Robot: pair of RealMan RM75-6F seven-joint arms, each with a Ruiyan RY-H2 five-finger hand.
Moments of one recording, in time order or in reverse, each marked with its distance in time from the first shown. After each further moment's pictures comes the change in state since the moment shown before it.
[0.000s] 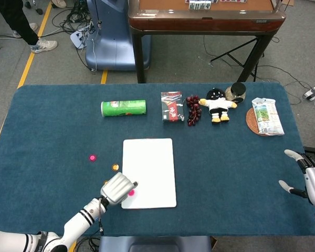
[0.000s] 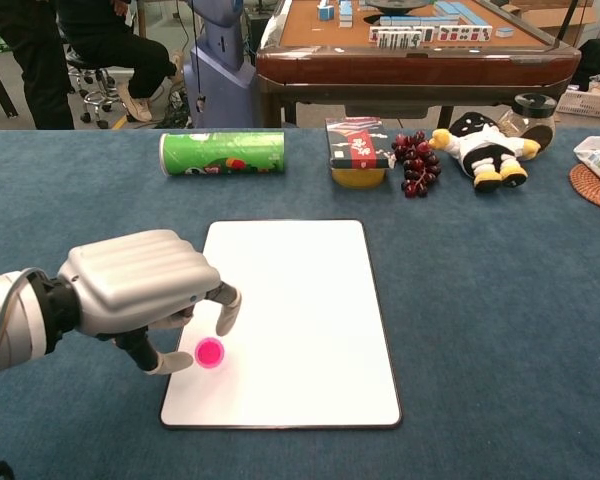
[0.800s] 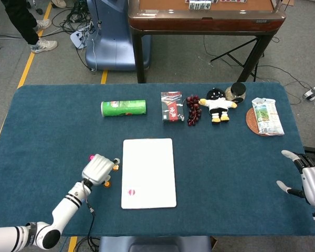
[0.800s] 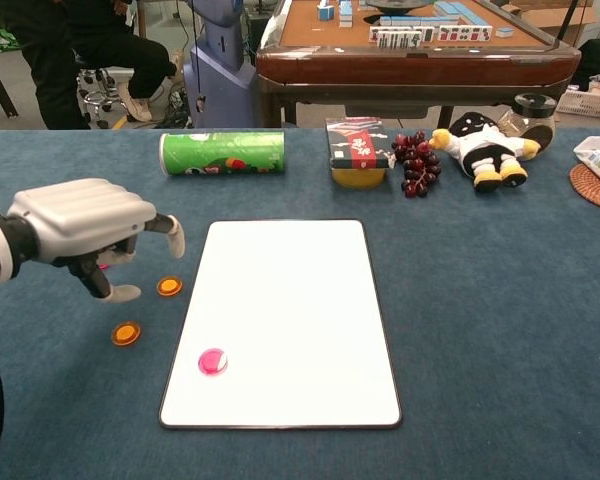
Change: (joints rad) left arm 0.007 0.092 -0.079 0.097 -0.147 0.005 -0.087; right arm 0.007 -0.006 -0.003 -0.003 -0.003 -0.014 -0.018
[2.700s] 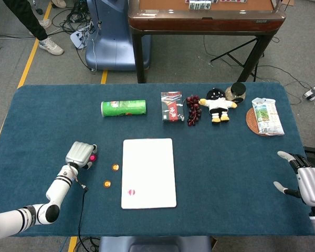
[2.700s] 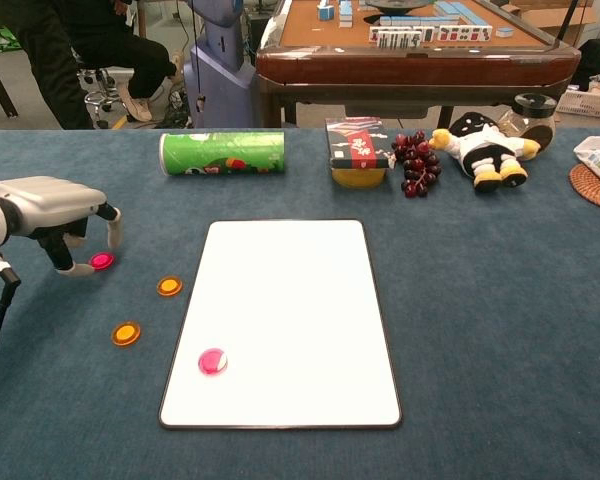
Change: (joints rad) left arm -0.077 -0.042 -0.011 0.303 -0.275 -0.146 -0.108; right arm 0.009 -0.010 -0.007 -0.003 0.001 -0.017 -0.025
